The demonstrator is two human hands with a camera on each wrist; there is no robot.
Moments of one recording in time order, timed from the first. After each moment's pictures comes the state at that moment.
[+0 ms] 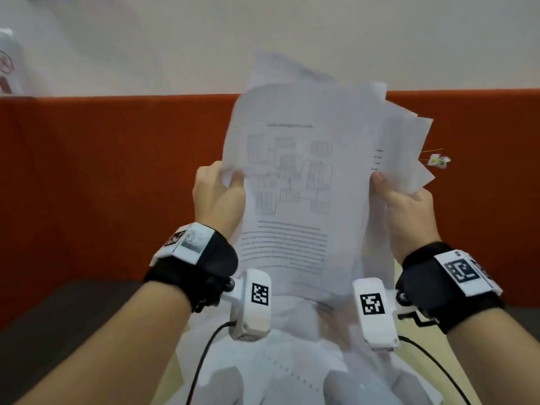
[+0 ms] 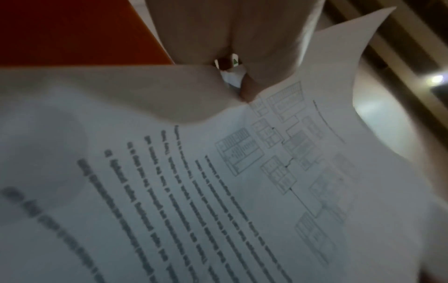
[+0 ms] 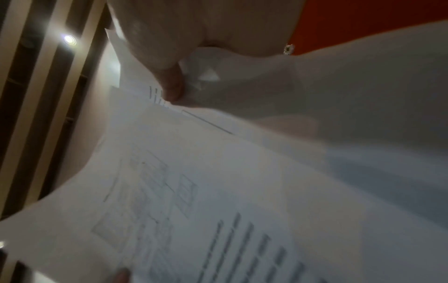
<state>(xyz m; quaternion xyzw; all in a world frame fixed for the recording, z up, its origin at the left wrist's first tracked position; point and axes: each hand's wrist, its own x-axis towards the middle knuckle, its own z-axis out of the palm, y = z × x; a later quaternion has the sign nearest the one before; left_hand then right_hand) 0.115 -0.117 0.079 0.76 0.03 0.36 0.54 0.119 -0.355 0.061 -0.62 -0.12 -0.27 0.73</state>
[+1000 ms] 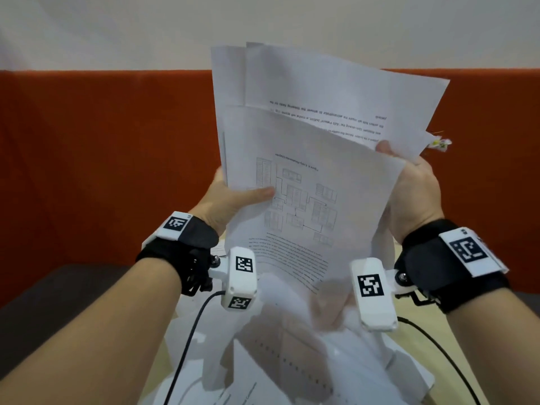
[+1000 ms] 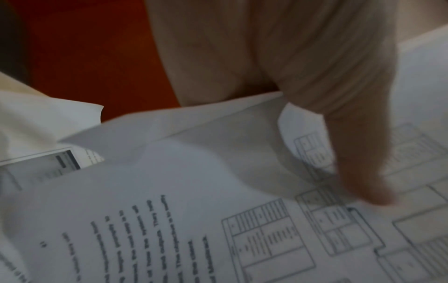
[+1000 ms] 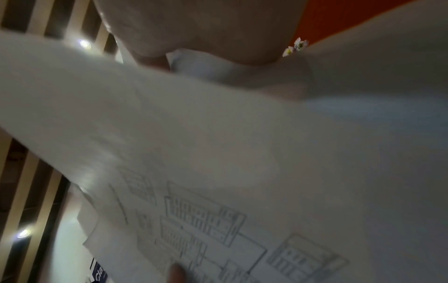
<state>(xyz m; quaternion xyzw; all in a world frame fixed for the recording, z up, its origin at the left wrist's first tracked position) 0.128 -0.117 0.052 0.71 -0.06 0.07 0.70 0.097 -0.344 0.081 -0.64 -0.09 -0.25 0.72</state>
